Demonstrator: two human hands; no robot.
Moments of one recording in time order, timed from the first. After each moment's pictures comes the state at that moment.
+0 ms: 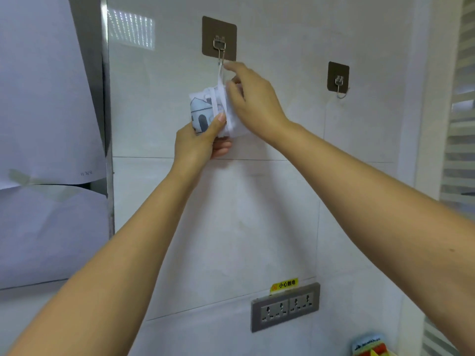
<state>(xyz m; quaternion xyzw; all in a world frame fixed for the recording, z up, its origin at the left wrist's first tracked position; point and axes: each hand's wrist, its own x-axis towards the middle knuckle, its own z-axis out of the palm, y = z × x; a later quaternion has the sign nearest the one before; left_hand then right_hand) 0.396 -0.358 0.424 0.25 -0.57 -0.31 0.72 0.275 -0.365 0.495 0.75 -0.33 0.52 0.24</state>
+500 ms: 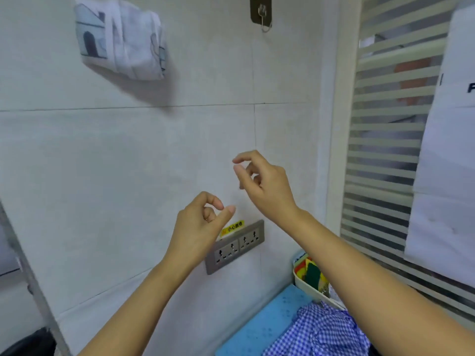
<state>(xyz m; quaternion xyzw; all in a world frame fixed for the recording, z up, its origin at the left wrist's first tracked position) 0.339 -0.318 0.236 0.32 -0.76 -0.29 0.49 0.175 -0.305 0.268 0.67 -0.46 0.57 0.12</state>
